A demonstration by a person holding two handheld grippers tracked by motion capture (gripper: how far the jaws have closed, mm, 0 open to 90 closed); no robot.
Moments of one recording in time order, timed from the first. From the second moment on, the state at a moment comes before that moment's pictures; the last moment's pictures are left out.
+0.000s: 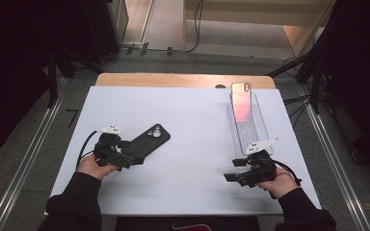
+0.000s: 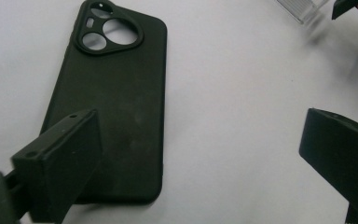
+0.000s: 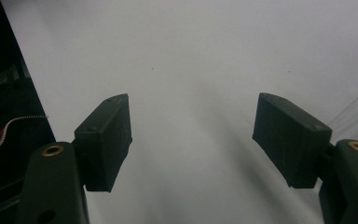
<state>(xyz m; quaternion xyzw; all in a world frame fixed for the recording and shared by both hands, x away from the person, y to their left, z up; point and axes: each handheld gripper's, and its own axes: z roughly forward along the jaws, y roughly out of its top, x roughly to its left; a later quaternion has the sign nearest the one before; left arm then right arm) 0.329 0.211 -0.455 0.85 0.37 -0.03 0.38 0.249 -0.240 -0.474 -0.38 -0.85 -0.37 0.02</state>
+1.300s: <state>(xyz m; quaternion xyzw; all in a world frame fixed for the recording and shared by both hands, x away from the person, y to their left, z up) 0.389 0.178 -0.463 0.87 0.35 0.01 0.35 0.248 -0.240 -0.474 -0.38 -0.85 -0.37 0.02</state>
